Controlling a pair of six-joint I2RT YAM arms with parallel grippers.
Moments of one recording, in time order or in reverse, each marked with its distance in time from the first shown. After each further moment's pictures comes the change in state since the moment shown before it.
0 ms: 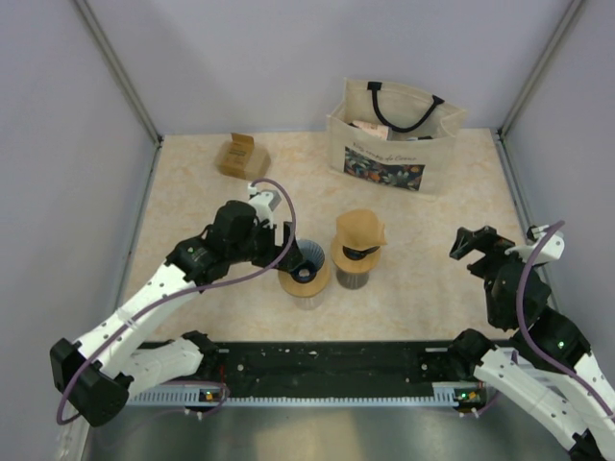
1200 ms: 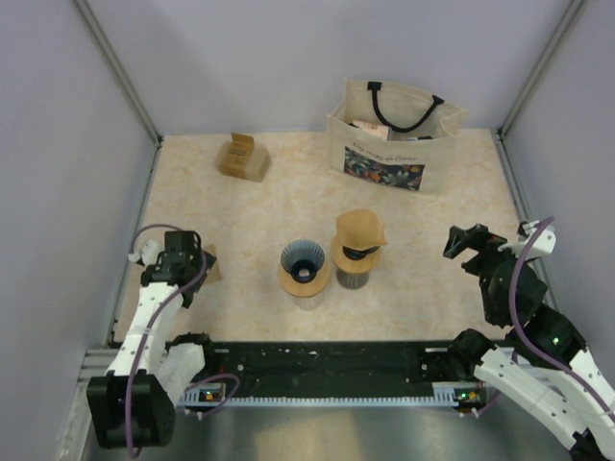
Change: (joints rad) left arm 0.655 -0.103 -0.306 -0.154 -0.475 -0.585; right arm 0.000 0.021 -0.013 0.053 -0.055 -0.041
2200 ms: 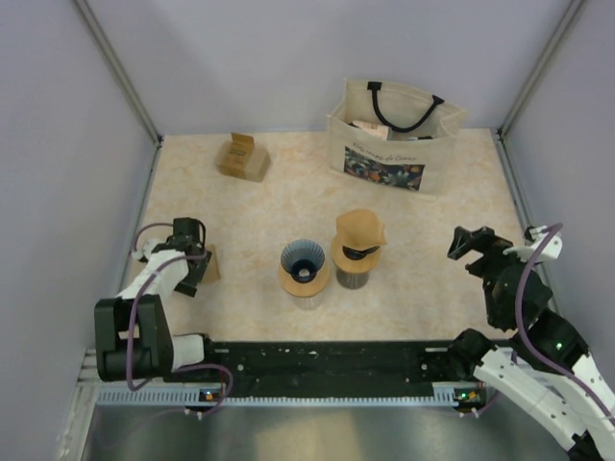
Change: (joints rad) left arm 0.063 0.336 -0.023 0.183 -0.083 -0.190; right arm 0.000 -0.039 -0.013 0.004 0.026 -0.003
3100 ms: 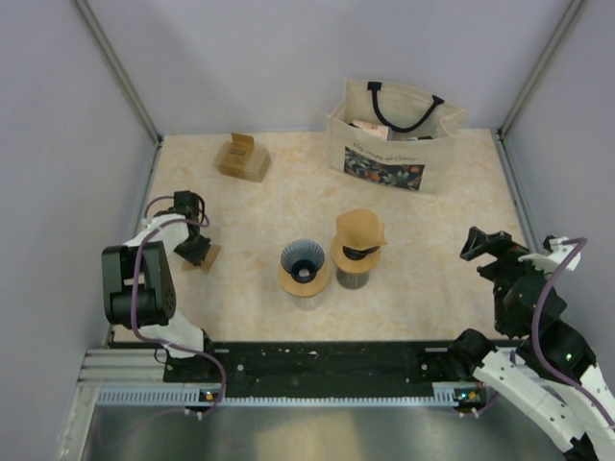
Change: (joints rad) left arm 0.027 0.362 0.306 -0.052 0.085 0.255; right arm 0.000 -0.076 0.000 0.002 0.078 -0.005
